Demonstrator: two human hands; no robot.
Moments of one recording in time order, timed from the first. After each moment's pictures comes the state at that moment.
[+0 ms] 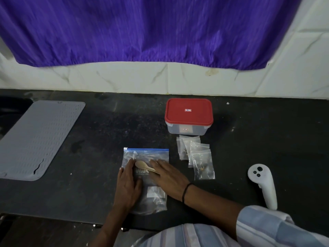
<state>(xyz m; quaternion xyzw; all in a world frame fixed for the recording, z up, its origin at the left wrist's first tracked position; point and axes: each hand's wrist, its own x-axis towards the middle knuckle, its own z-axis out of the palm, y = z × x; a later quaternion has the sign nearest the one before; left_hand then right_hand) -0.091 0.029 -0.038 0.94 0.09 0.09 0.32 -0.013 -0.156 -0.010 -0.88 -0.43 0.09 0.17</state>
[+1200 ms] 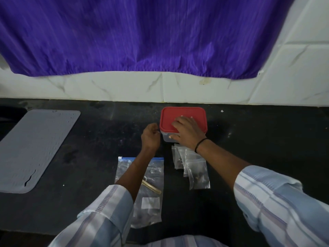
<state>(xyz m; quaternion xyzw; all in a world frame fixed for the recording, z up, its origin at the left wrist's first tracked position) 0.101 -0.043 0.053 0.81 0.21 0.09 0.54 0.151 -0.205 0.071 -0.94 -0.32 -0.05 0.09</state>
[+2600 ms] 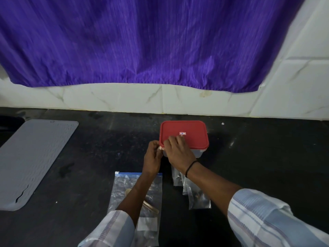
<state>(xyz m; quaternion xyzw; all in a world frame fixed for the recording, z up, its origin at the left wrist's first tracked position) 0.091 -0.045 0.007 0.77 0.05 0.11 0.62 0.131 -0.175 0.048 -0.90 -0.35 -0.24 0.06</state>
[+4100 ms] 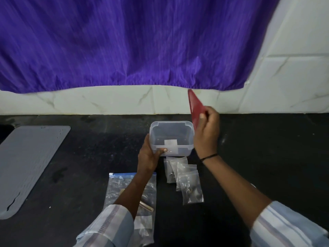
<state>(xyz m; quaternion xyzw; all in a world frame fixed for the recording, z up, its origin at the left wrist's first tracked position) 0.094 -0.057 0.028 0.82 0.07 0.12 0.55 0.130 -0.239 0.136 -0.76 -0.05 -0.37 0.54</state>
